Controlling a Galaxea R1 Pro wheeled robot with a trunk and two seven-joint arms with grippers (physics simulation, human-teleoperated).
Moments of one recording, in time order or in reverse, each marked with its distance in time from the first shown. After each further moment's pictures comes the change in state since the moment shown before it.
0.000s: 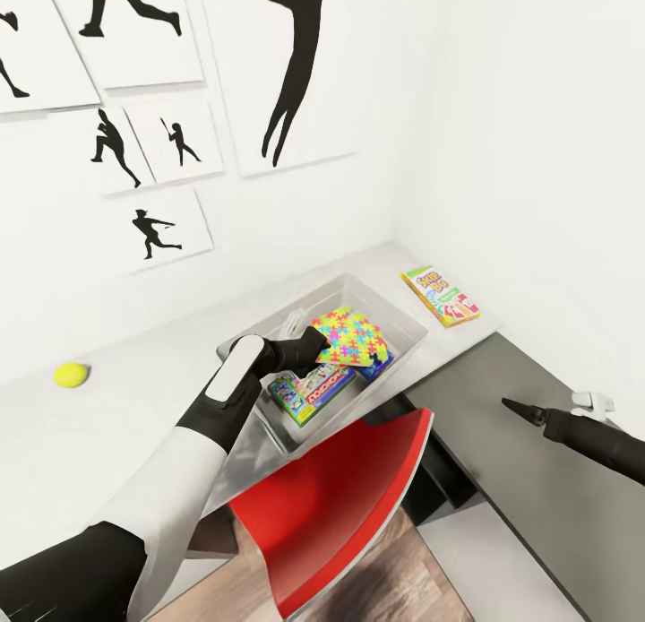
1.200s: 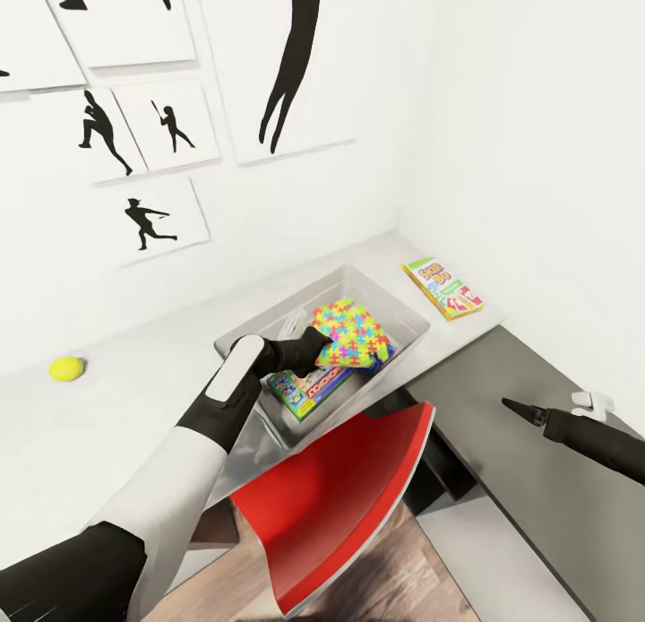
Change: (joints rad) left arm 0.000 0.000 -0.001 -0.001 -0.001 0.001 0.003; right arm 0.000 0.000 0.000 0.000 0.000 0.000 0.000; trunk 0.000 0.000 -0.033
